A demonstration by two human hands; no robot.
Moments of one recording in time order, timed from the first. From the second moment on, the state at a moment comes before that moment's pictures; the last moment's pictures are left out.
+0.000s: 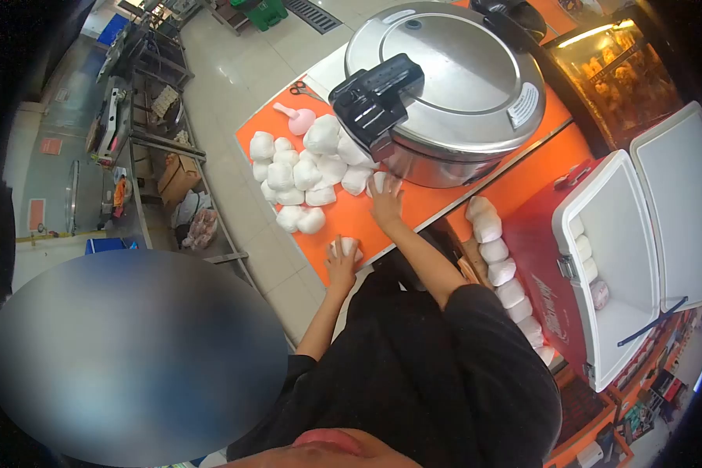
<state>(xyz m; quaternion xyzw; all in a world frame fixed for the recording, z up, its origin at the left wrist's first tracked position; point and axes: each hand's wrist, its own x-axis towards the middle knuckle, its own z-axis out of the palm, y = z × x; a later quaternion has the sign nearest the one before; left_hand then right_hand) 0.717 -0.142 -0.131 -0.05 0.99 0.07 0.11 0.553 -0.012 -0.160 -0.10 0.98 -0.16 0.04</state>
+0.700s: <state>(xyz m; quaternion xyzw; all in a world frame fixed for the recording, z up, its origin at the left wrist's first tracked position) 0.654 -0.048 0.034 0.19 0.57 0.65 0.47 0.706 0.450 0.228 0.03 0.84 -0.54 0.05</state>
